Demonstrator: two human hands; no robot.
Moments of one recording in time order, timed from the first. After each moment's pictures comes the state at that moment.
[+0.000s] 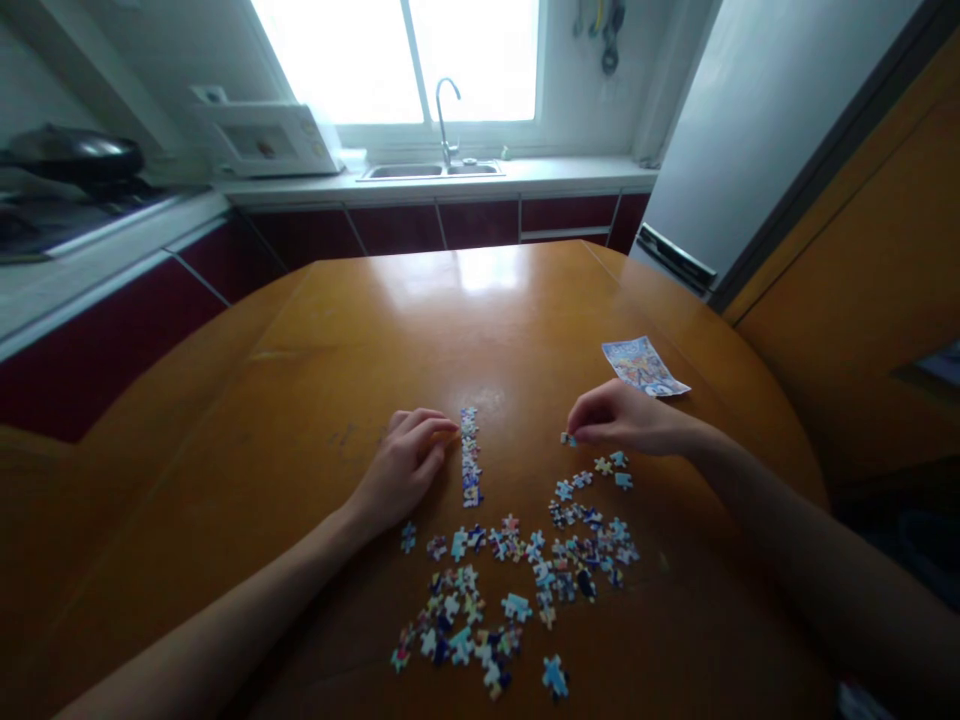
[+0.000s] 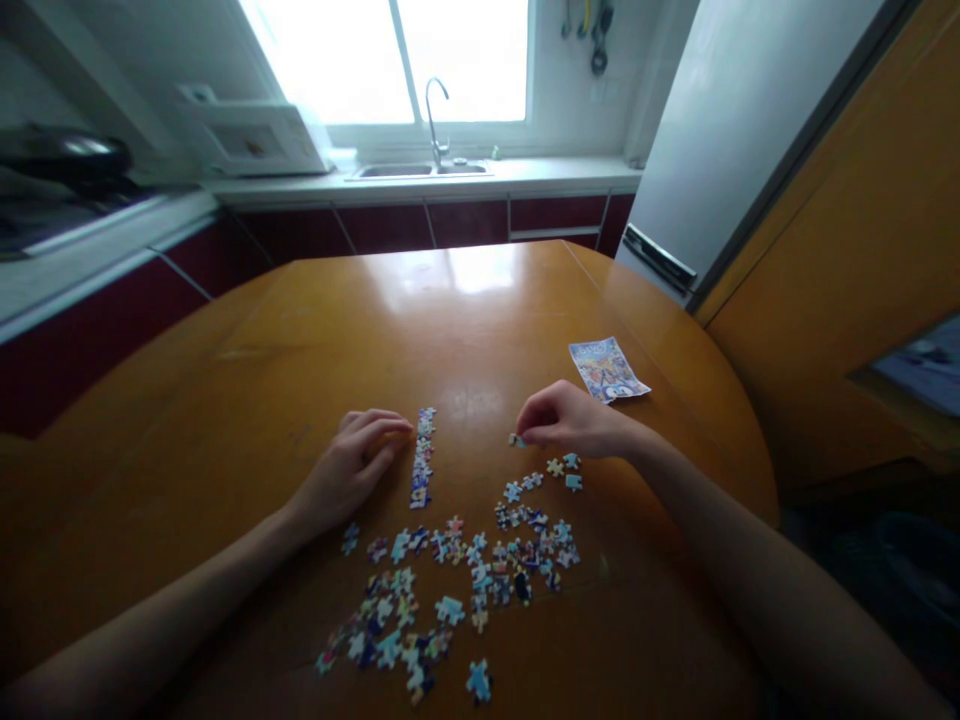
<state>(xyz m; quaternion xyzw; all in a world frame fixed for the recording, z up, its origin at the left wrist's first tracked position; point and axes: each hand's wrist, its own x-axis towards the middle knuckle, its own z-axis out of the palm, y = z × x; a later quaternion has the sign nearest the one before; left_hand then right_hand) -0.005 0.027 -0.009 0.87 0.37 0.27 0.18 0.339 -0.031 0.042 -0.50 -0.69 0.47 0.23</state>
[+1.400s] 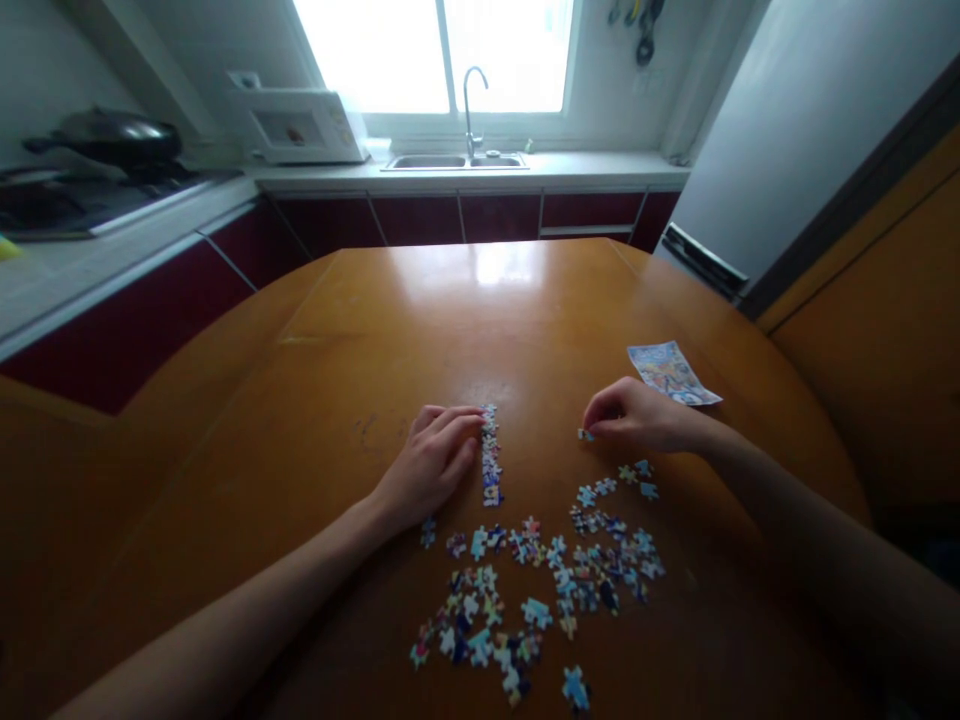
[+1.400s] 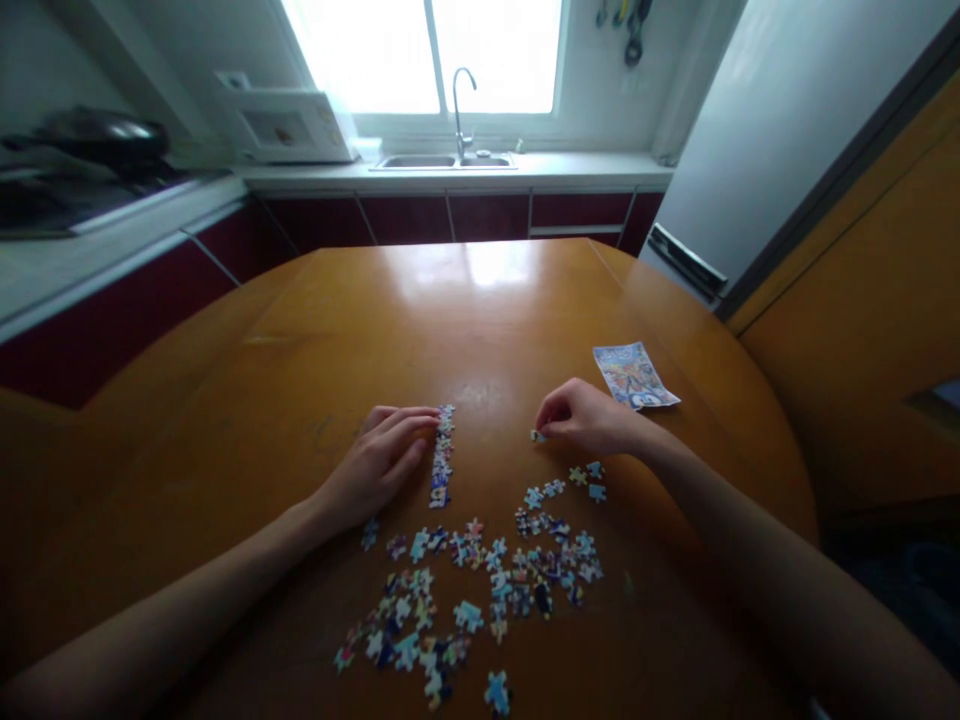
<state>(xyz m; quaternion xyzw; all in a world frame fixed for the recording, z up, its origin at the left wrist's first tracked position) -0.002 0.021 -0.007 0.89 0.34 0.25 0.16 0.334 -0.006 0.030 -0.56 -0.69 0.42 0.17</state>
